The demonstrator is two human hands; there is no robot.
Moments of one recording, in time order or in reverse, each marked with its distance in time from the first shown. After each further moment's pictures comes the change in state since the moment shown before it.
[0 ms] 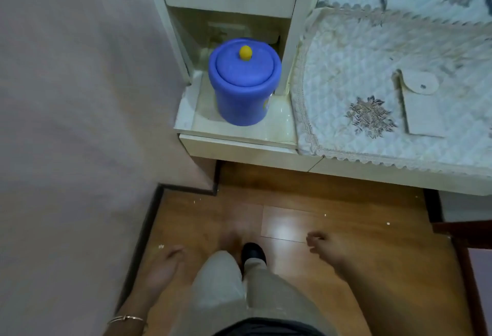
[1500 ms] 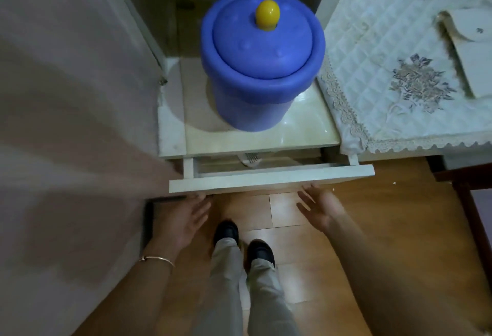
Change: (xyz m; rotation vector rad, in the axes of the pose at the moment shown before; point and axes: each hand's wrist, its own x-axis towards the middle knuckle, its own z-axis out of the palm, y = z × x) left_hand 0.166 0.126 -0.003 -0.540 -0.308 -0.219; right_hand 0.093 -0.108 0.077 1.128 0.086 0.135
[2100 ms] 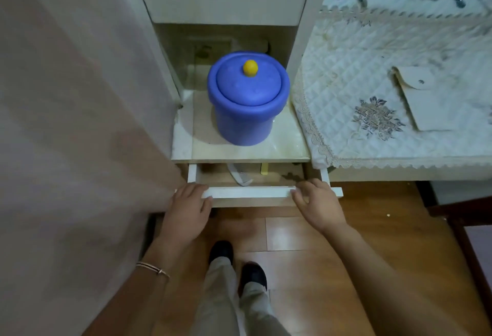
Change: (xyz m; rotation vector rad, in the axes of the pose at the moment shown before) left_hand -0.094 0.008 0.027 1.377 0.223 0.983; right_hand -0.068 -0.039 -0.013 -1.530 0.107 -0.994
